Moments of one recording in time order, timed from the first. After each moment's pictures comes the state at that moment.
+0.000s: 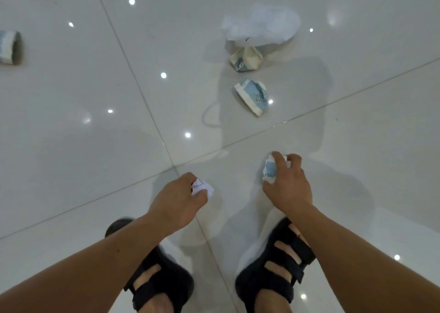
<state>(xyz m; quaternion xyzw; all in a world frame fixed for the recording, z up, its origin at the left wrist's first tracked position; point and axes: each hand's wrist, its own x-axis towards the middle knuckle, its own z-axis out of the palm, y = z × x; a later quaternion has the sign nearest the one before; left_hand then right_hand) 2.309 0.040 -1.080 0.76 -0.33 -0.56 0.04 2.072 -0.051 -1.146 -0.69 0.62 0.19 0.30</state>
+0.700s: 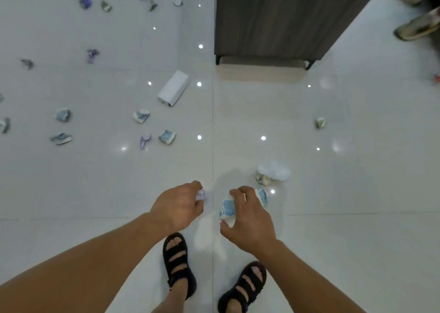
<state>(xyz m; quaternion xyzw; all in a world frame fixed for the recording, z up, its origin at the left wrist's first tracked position) 2.454 0.031 -0.678 0.82 -0.42 -0.38 0.11 2.279 -0.070 -0.704 -0.88 0.34 0.12 0.31</state>
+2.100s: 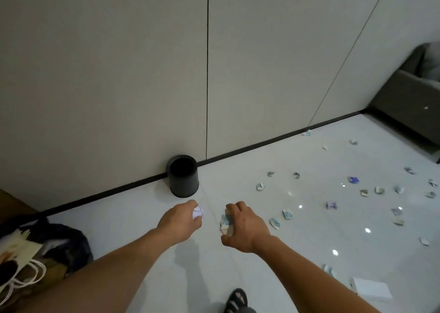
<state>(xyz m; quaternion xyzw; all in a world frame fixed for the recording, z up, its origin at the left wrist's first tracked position) 2.606 0.679 -0.332 0.93 0.18 -0.12 0.29 2.669 0.488 -0.342 -0.93 -0.28 0.20 0.13</state>
